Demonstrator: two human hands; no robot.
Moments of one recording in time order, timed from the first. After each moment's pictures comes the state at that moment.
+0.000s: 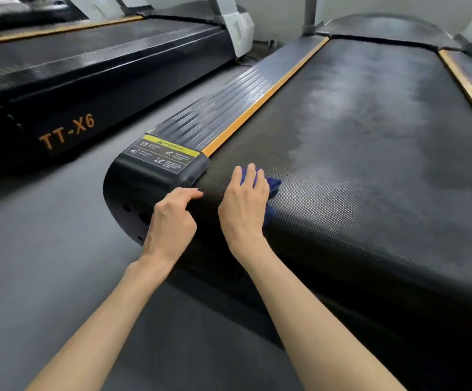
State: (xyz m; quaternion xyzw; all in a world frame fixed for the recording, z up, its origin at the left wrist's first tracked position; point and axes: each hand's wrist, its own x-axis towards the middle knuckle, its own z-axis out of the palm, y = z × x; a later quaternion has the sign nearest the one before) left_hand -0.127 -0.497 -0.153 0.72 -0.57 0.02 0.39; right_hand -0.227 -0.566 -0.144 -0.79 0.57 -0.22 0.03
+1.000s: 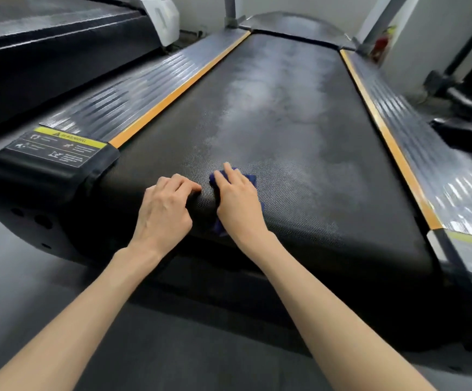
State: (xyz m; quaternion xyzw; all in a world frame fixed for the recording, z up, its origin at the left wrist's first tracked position) left_hand -0.231 -0.530 -0.149 0.63 -0.71 0.08 0.30; right_hand -0.367 -0.569 -0.129 -0.82 0.55 -0.15 0.01
